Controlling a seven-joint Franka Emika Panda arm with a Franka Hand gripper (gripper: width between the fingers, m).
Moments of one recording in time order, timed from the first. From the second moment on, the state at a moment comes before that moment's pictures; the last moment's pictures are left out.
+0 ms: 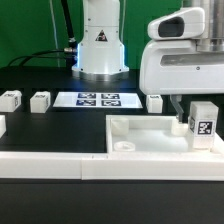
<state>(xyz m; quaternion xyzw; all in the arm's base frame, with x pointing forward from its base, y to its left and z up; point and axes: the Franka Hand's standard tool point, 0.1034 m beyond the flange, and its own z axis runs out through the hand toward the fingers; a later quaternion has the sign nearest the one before) 0.633 0.128 0.070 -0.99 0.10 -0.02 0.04</state>
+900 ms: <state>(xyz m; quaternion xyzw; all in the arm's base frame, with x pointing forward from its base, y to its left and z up) 0.630 0.121 0.067 -0.82 0.58 0.01 0.04</state>
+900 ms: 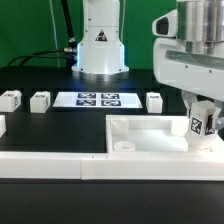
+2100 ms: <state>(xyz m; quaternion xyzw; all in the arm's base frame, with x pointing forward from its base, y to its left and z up) 0.632 0.112 0.059 -0.94 0.34 -0.04 0.08</state>
